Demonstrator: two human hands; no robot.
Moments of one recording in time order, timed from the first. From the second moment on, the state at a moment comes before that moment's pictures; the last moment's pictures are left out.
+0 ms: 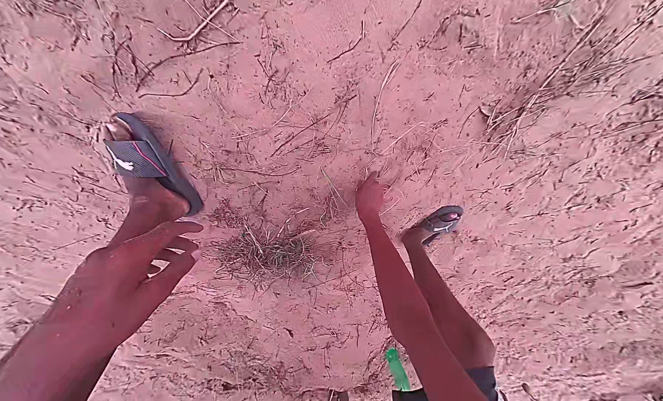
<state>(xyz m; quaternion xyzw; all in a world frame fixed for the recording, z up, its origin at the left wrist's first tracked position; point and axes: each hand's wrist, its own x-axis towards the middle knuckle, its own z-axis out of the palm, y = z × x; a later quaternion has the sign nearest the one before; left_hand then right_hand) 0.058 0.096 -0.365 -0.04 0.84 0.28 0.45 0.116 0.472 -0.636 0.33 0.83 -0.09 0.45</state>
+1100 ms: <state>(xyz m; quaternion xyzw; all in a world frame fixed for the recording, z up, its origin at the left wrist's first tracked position) 0.011 0.143 -0.324 0.02 0.86 0.30 0.41 0.069 0.386 -0.615 0.19 0.85 -0.14 0.46</state>
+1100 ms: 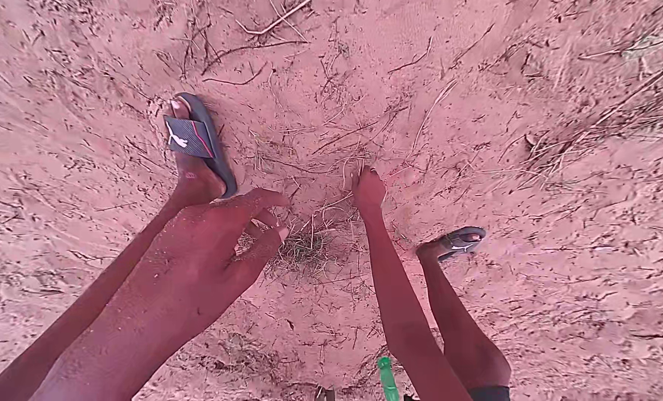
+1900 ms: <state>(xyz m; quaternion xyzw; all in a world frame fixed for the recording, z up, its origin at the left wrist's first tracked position) 0.013 0.120 -0.351 -0.12 0.80 0.44 0.39 0.145 0.494 -0.609 0.42 0.80 -0.25 0.35</state>
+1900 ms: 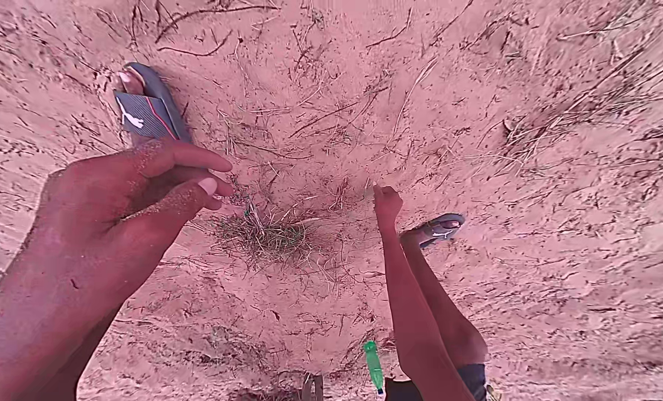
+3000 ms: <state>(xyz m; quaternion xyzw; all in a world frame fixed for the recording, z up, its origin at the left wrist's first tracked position) 0.026 0.104 -0.353 -0.06 0.80 0.45 0.40 0.176 0.449 -0.581 -0.11 0.75 -0.38 0.53</state>
